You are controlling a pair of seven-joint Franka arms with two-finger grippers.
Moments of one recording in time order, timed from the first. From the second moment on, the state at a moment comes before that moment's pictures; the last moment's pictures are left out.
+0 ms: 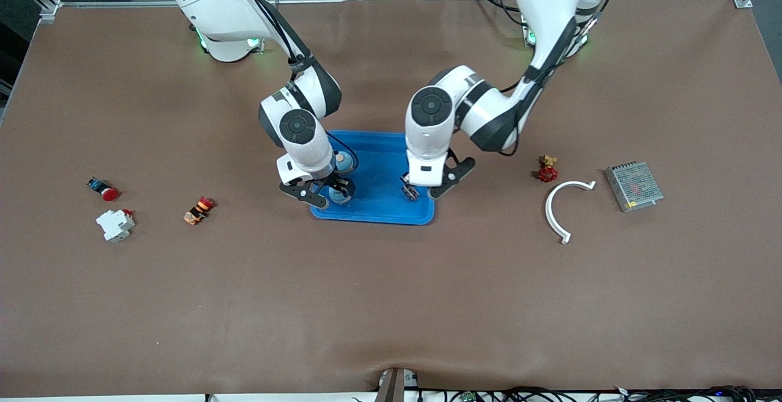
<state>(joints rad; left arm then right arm) -0.53 0.53 -0.20 -1.64 0.14 2.14 -1.49 0.58 0.55 0.03 -1.95 -0.02 2.53 1.05</state>
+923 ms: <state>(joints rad) -0.20 0.44 -0.20 -1.79 0.15 2.03 -1.19 0.61 0.61 0.03 -1.88 -0.02 2.53 1.10</state>
